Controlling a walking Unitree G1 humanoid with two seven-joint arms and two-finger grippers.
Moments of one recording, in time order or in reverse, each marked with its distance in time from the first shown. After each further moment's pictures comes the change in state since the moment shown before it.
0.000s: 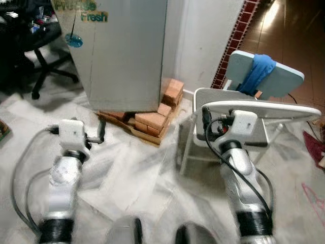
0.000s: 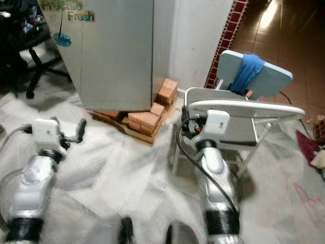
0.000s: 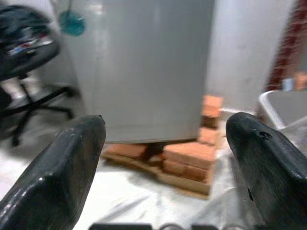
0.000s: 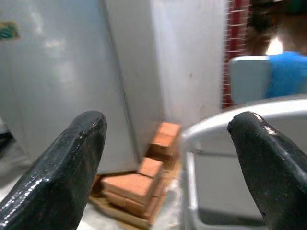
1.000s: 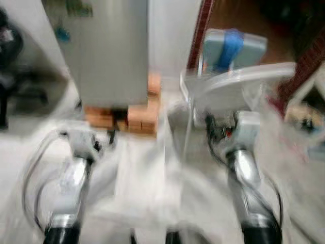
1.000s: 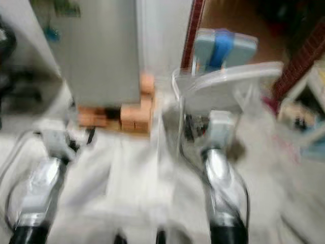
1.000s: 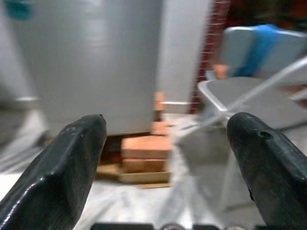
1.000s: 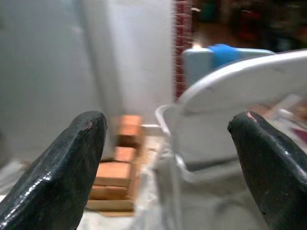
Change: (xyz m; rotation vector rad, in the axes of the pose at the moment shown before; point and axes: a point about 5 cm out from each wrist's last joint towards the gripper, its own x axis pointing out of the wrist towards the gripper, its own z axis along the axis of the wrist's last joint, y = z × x) left arm -0.008 -0.011 -0.003 -0.083 0.002 -0.075; right arm -0.010 0.001 0.003 -0.009 -0.002 0.023
